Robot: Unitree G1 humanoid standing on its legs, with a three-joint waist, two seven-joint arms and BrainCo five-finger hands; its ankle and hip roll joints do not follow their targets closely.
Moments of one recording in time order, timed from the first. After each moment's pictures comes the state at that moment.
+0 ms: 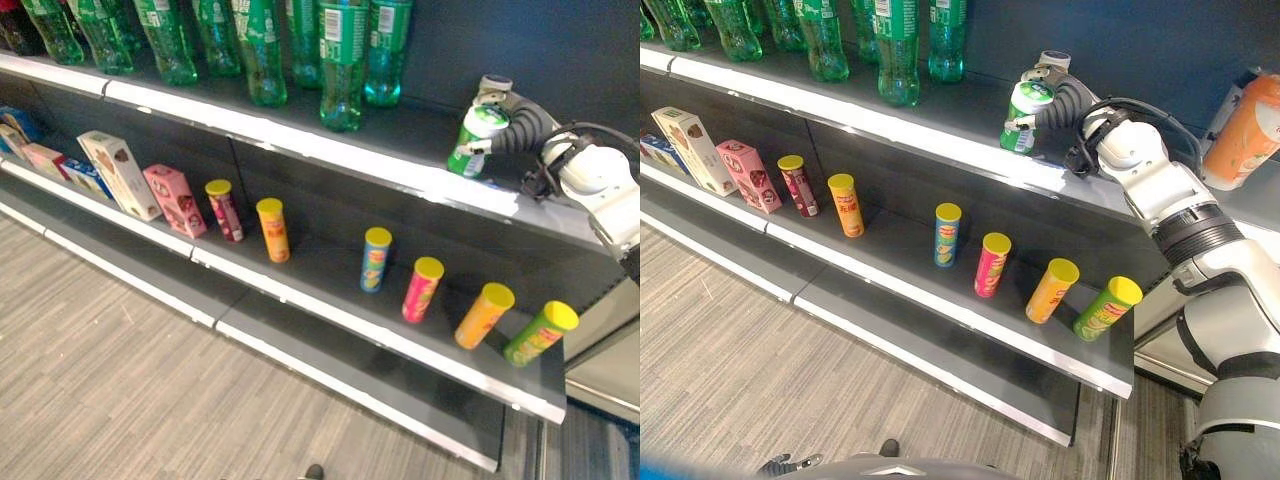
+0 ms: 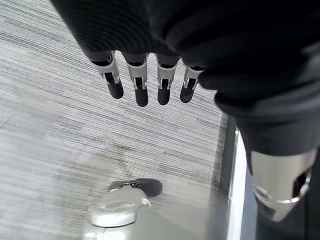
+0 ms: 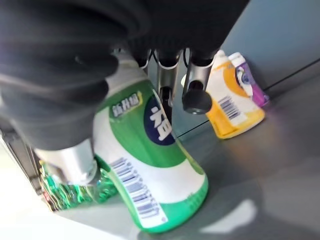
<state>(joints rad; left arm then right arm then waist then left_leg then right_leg) 0.05 0.35 -0.22 1.21 -0.08 -0.07 0.06 -1.12 -0.88 0.69 0.52 0.34 -0.11 0.12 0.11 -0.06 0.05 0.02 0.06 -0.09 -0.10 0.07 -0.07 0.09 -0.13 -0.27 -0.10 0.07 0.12</state>
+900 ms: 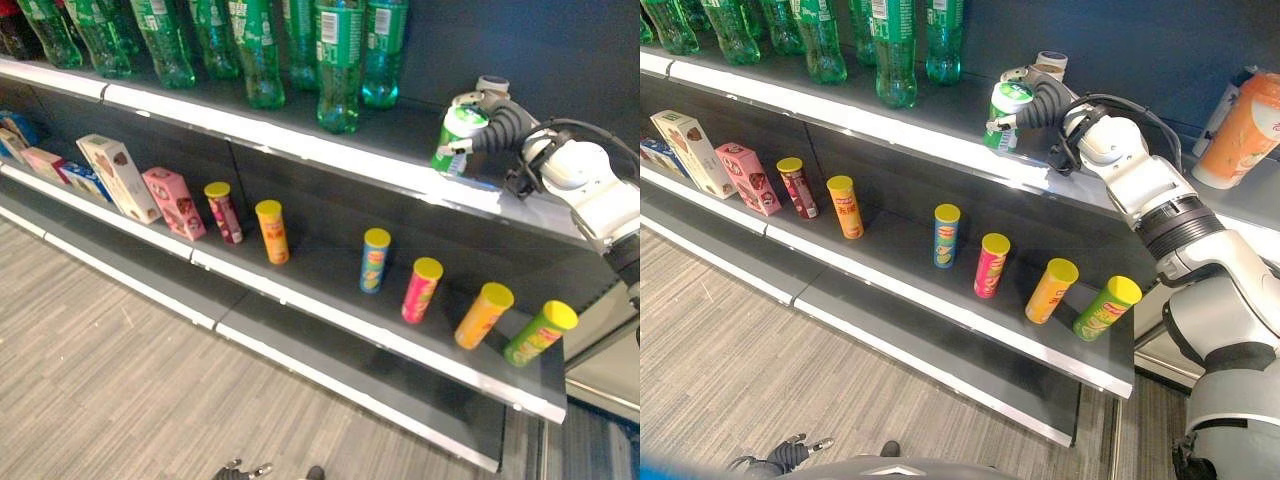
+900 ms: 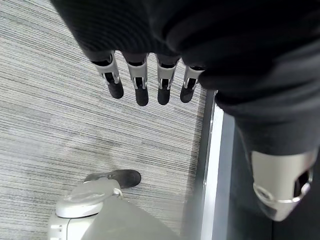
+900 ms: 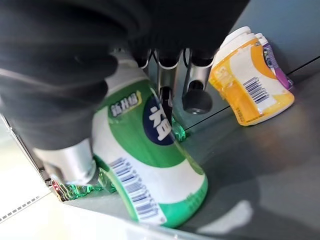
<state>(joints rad) 0.06 0.35 -0.23 1.19 -0.11 -0.08 0.03 -1.16 -0.87 0.72 0.53 0.32 -0.09 0.14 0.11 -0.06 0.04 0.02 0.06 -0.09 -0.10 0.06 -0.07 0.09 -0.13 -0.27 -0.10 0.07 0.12</state>
